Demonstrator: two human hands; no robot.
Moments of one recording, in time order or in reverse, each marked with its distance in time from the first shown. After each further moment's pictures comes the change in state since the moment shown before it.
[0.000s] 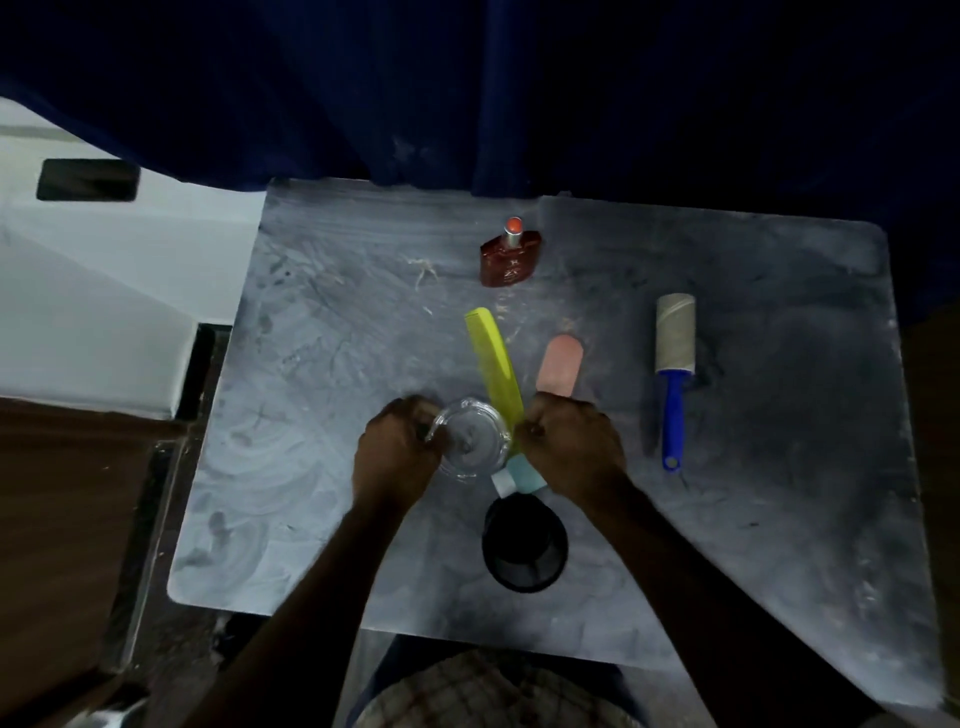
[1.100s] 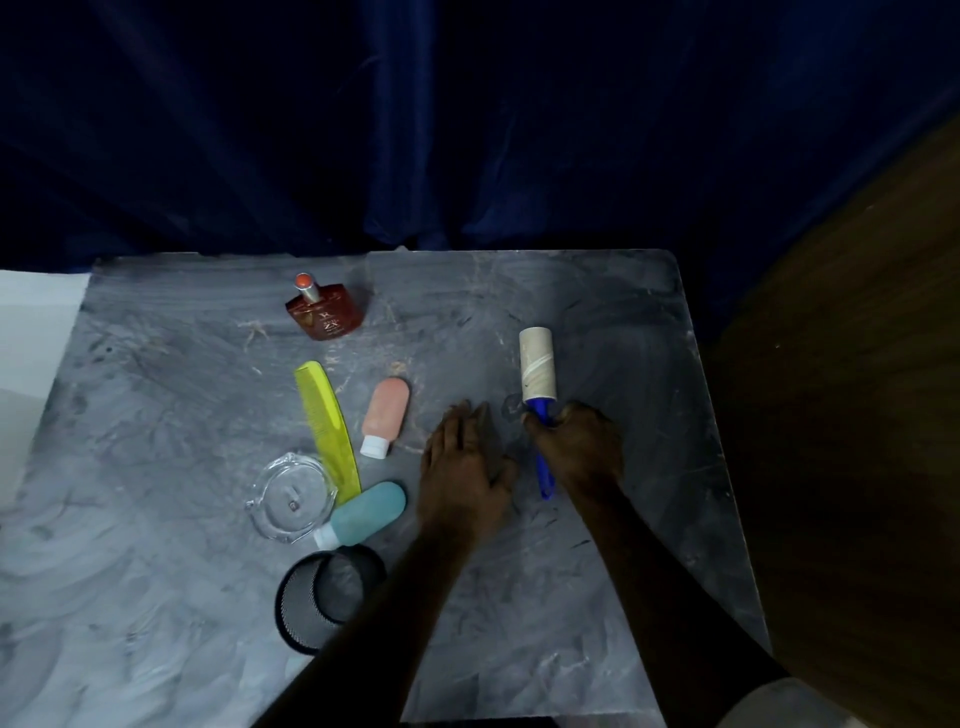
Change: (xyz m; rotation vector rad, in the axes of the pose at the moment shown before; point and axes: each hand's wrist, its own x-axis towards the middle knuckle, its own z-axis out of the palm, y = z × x) left_hand -0.048 0.194 0.172 0.185 -0.168 0.307; right_hand 0.017 0.195 -0.068 0.160 0.329 0.429
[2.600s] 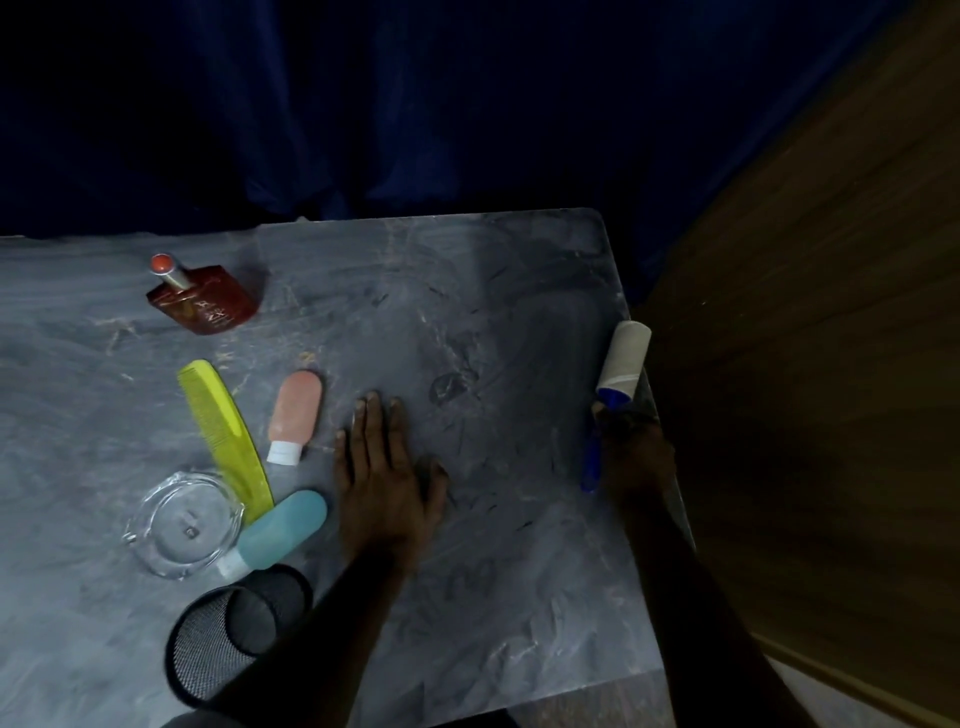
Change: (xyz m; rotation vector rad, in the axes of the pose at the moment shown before) left_hand 0.002 -0.031 0.059 0.295 0.284 0.110; right_hand 0.015 0.129 -0.032 0.172 0.051 0.256
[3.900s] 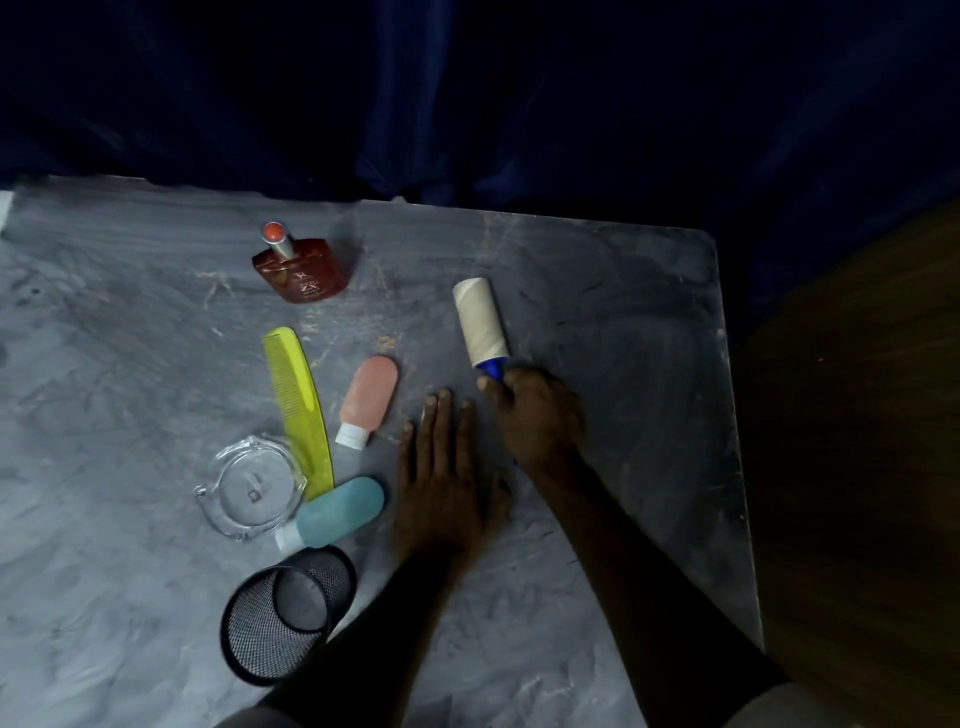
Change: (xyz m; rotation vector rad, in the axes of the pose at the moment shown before) left_hand 0.001 -0.005 0.012 -0.025 -0.006 -0.019; right_hand -0.030 -0.150 0.097 -0.337 -0.110 -0.612
